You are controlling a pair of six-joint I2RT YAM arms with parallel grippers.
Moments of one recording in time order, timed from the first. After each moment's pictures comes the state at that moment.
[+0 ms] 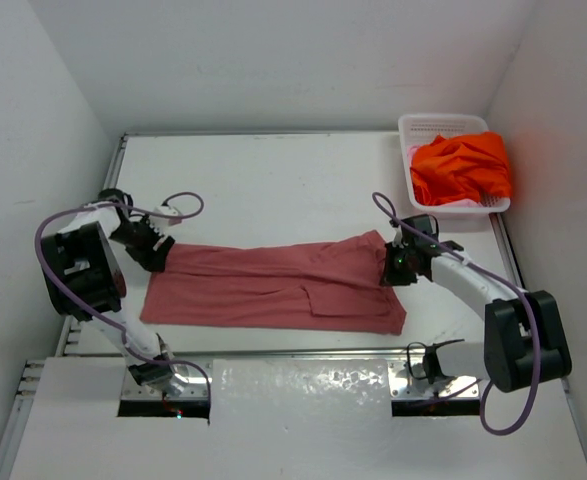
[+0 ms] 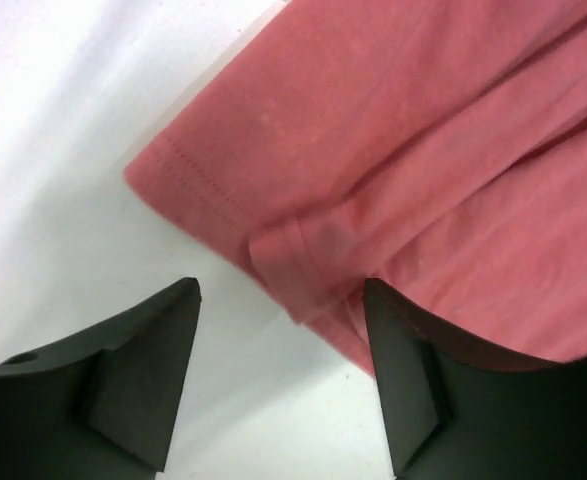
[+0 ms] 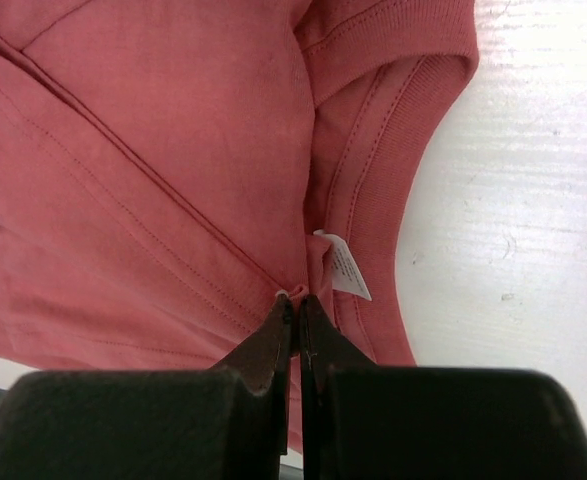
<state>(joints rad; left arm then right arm) 0.38 1.73 1.06 -0.80 0.38 1.10 0.20 1.31 0.60 -0.42 -0.17 0.28</state>
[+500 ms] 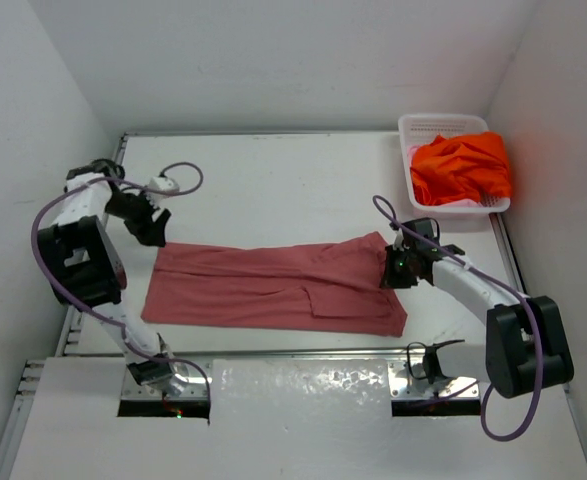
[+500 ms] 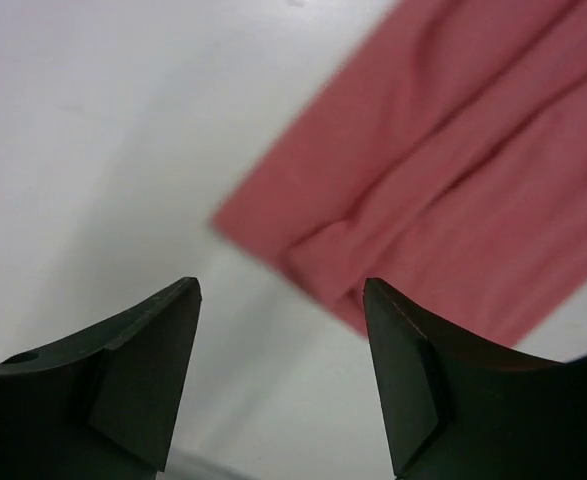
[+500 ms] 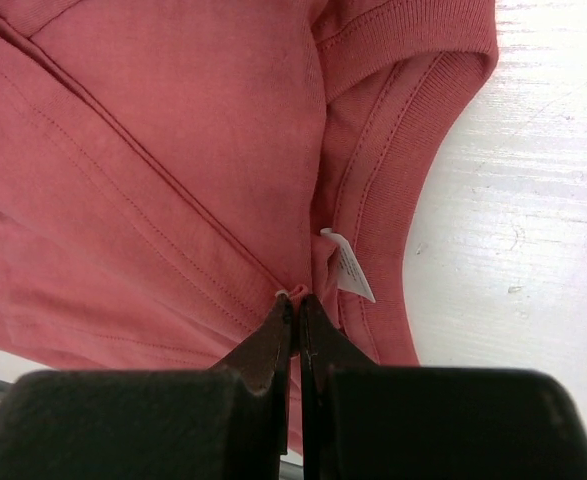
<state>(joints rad) 0.39 1.77 1.43 -1.10 0.53 1.21 0.20 1.28 0.57 -0.41 -0.18 0.27</state>
